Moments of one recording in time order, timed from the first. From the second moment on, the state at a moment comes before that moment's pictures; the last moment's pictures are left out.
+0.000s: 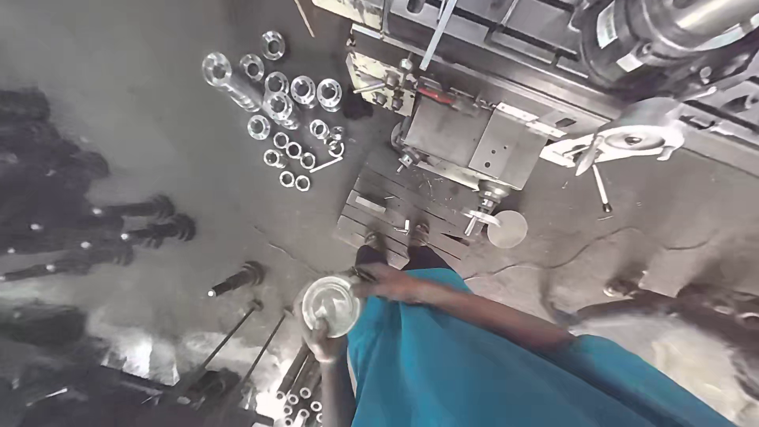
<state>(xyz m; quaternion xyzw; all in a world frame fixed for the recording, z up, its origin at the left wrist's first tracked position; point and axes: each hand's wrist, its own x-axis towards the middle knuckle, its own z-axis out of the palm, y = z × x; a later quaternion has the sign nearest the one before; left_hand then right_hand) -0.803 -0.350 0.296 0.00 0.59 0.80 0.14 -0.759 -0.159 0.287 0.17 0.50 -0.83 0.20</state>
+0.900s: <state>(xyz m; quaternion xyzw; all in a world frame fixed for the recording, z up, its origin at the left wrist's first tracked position) -0.991 -0.301 -0.245 0.30 0.62 0.13 0.71 -0.777 -0.206 -0.338 0.73 0.26 -0.61 0.15</state>
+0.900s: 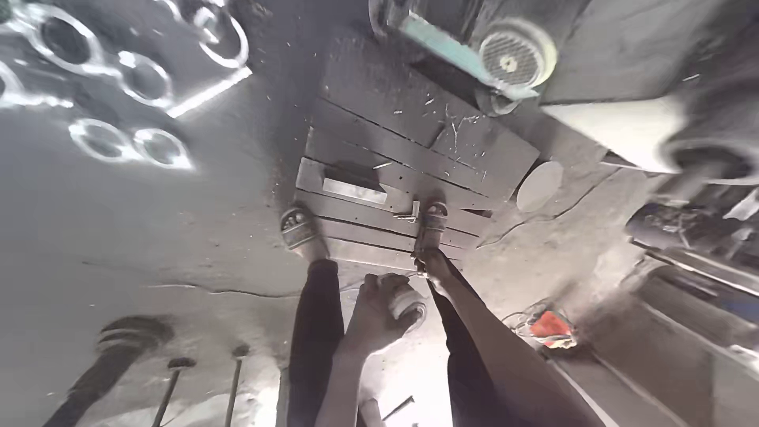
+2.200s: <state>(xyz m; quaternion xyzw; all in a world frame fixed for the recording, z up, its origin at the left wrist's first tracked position) -0.932 -0.260 -0.298 0.31 0.46 -0.33 0.76 -0.716 -0.223 -0.573 0.89 0.37 -0.21 0.18</state>
